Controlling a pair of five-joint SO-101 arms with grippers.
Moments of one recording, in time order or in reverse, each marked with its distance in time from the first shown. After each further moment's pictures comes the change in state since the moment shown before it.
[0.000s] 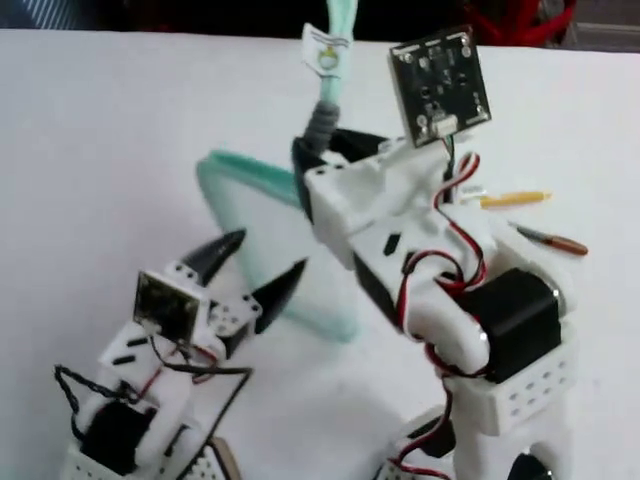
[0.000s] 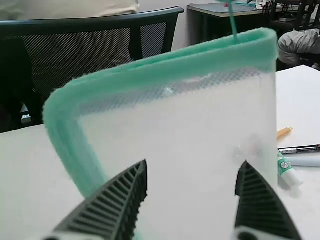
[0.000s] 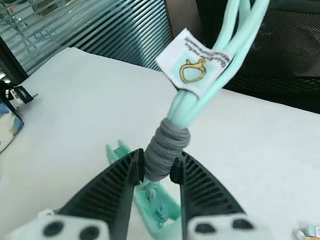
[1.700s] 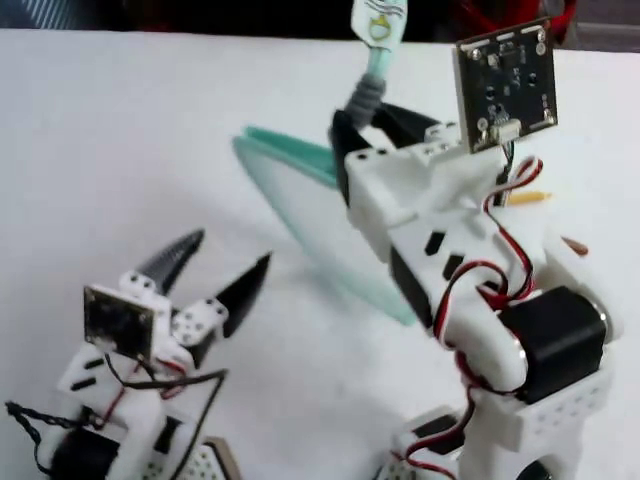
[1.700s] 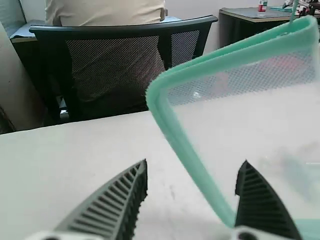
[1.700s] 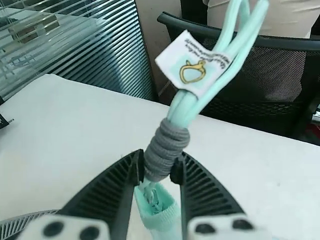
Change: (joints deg) left arm -7.2 -0.4 -11.7 11.5 0.0; right arm 6.2 -0.1 -6.8 0.9 3.6
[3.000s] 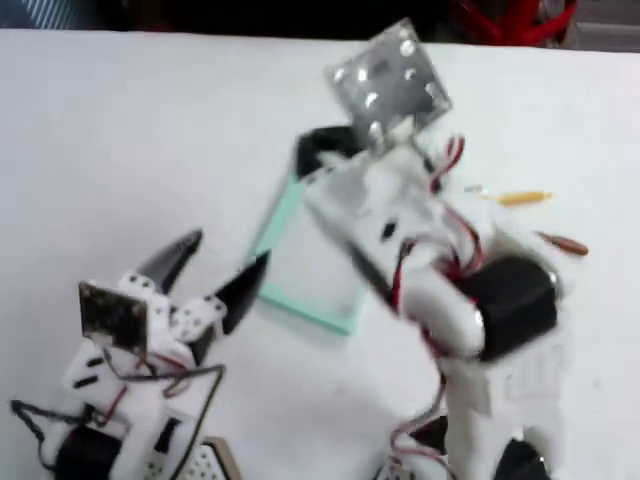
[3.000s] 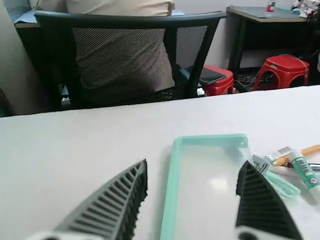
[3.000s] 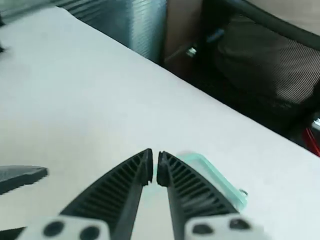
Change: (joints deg) left arm -1.6 -0.1 4.0 -1.6 3.1; right arm -0.8 6.2 3.8 0.7 13.6
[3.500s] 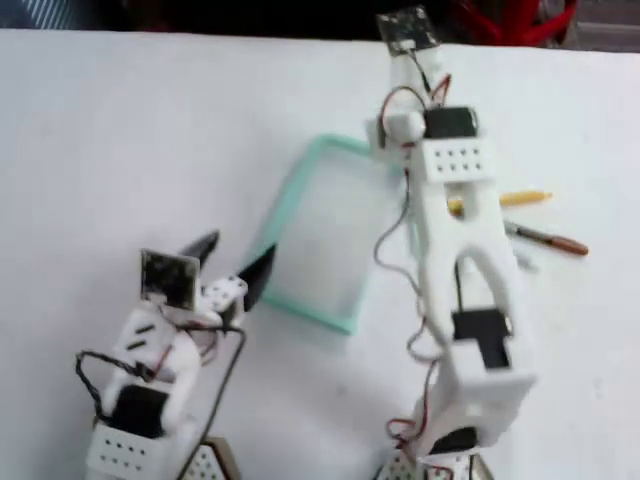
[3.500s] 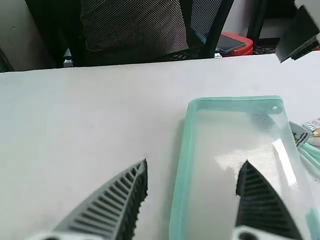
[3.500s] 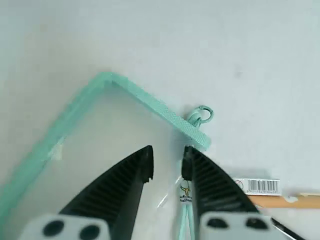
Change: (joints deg) left arm -2.6 0.7 25.2 -20.9 0.0; right arm 19.1 42.4 2.5 -17.9 -2.1
